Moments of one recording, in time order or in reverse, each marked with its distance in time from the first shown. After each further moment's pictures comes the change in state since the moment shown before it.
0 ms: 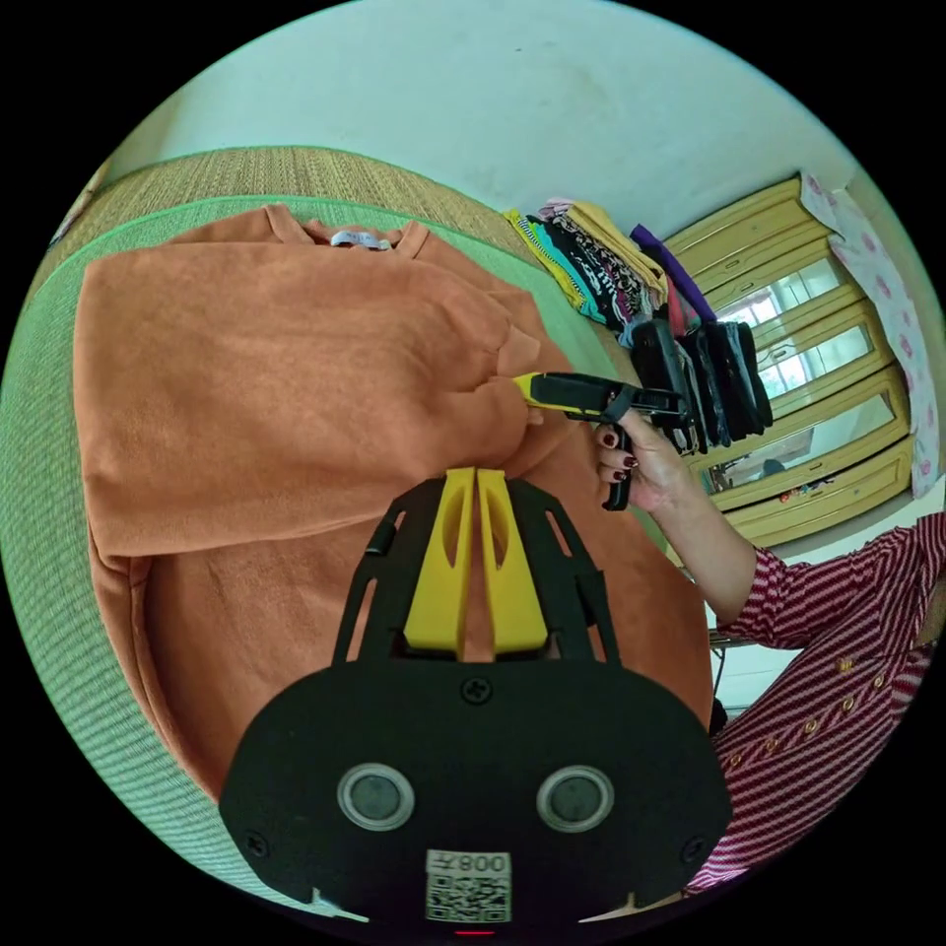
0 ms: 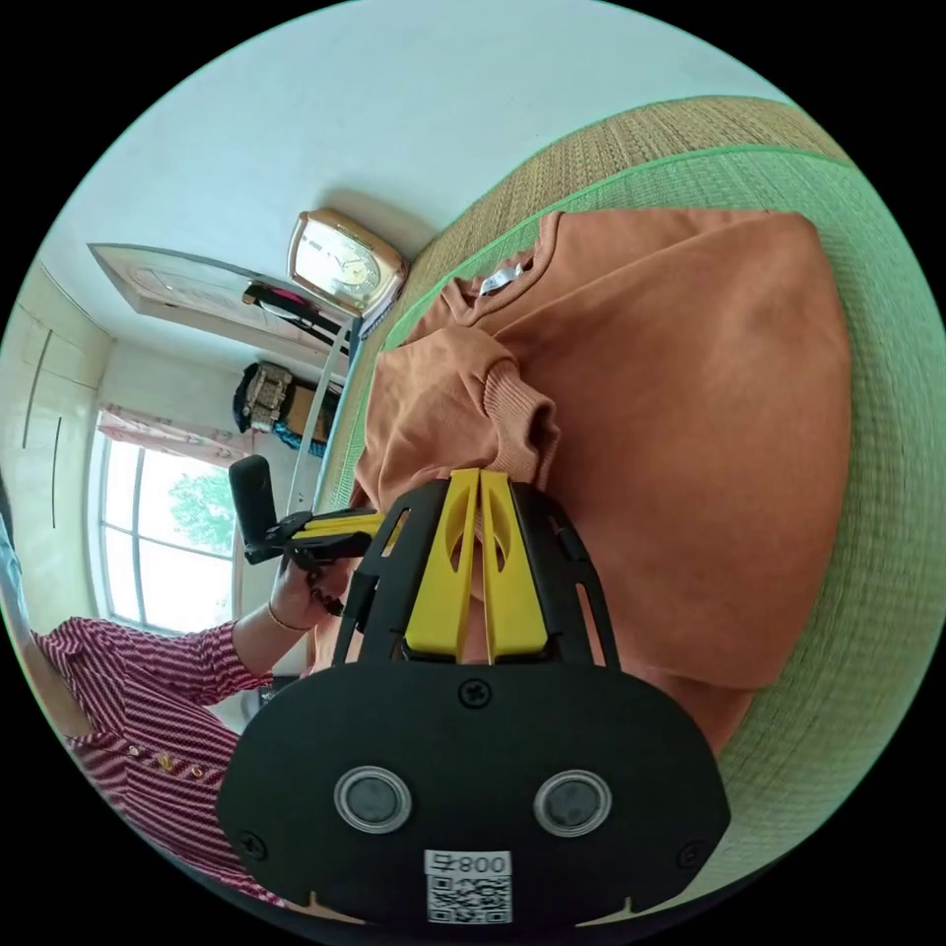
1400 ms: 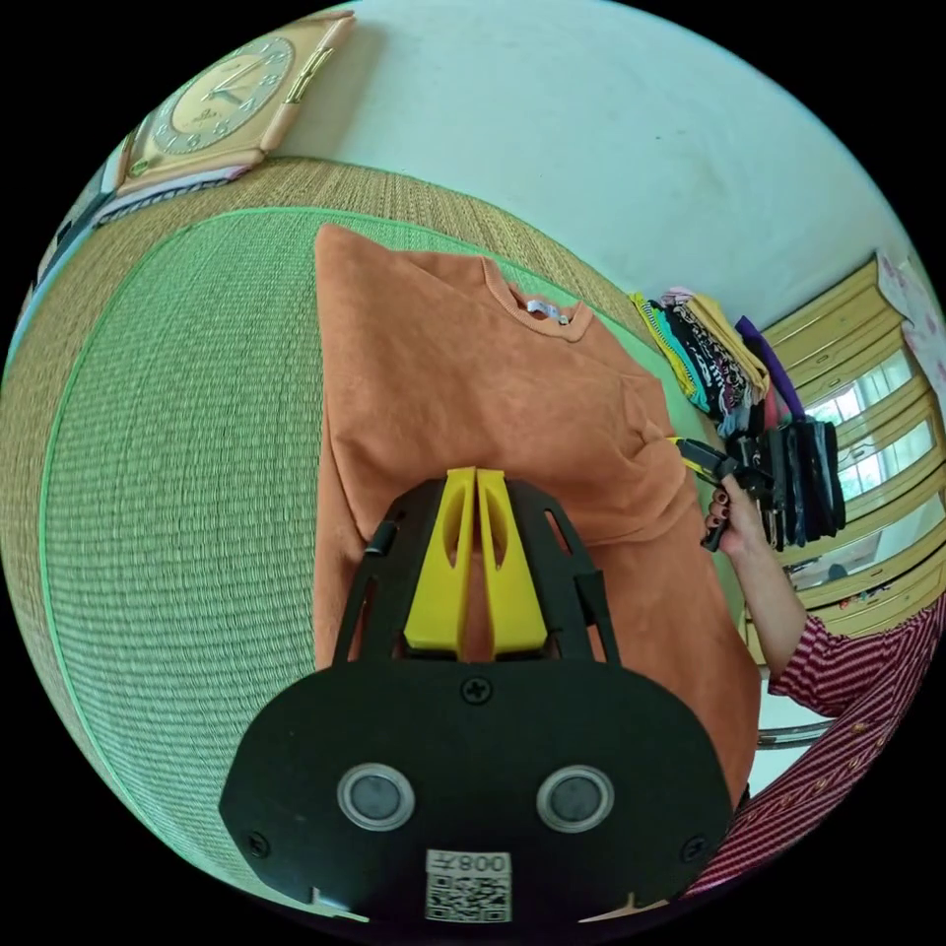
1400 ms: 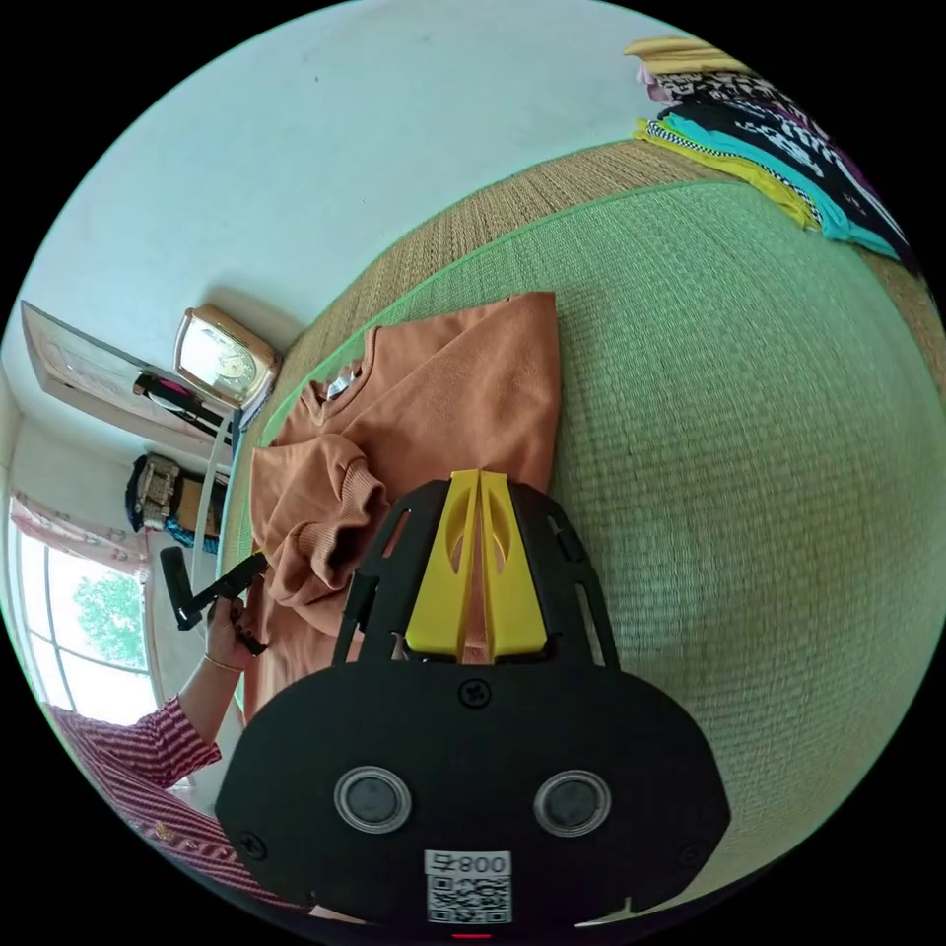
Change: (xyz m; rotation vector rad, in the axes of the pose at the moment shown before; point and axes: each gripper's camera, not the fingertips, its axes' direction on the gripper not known) left arm -0.048 -0.005 -0.004 0.141 -0.273 -0.216; right arm -0.013 0.001 -0.046 0.216 0.384 0.161
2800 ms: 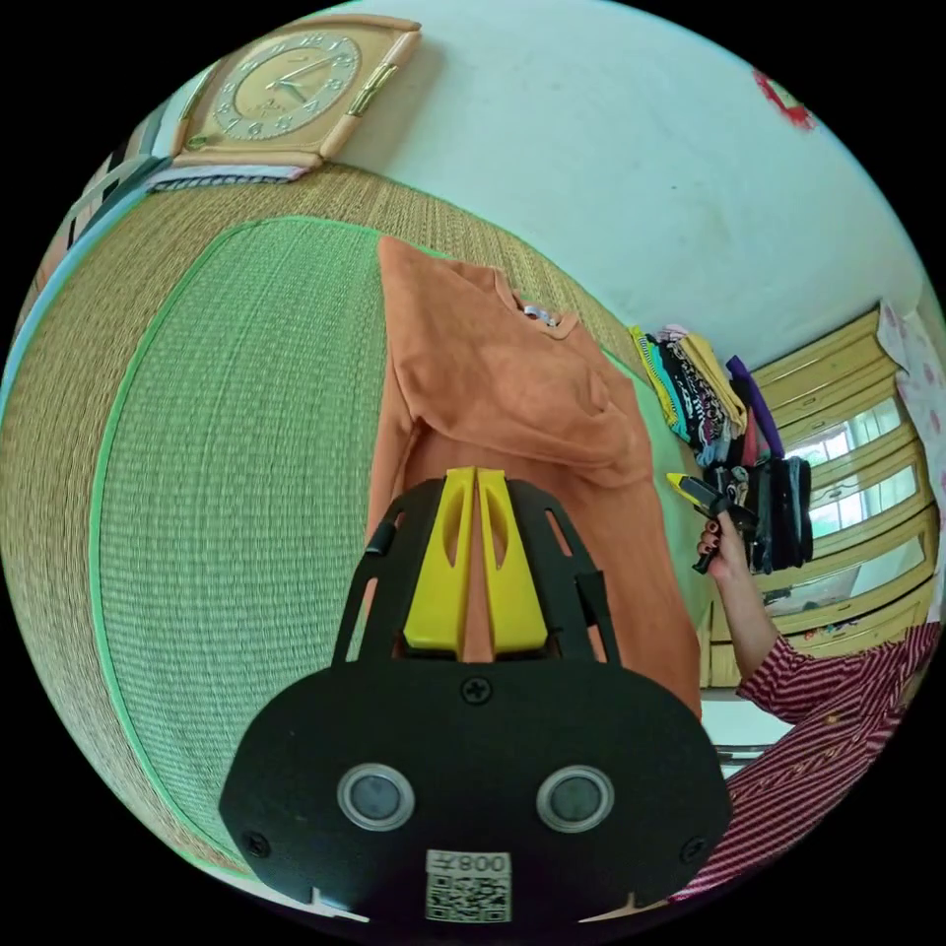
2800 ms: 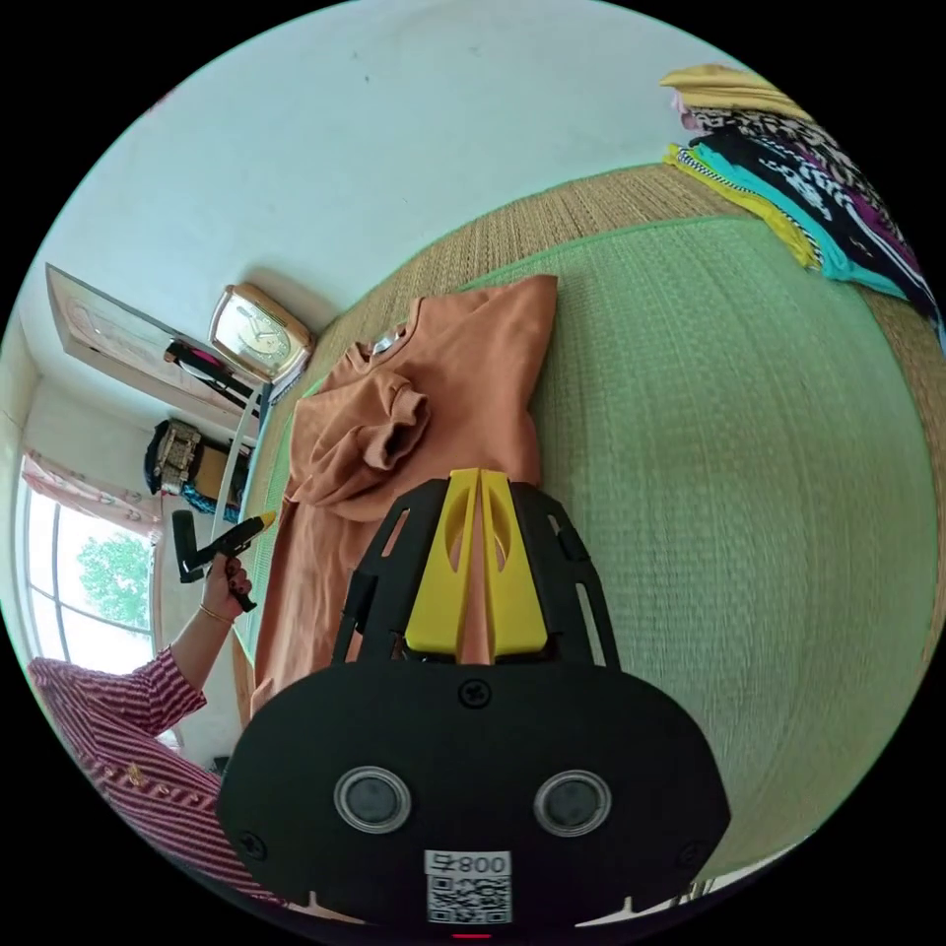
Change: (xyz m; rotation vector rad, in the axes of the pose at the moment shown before) left arm -0.114 -0.040 0.088 0.022 0.089 -0.139; right arm 0.019 0.066 -0.110 -0.032 -0.081 -0.054
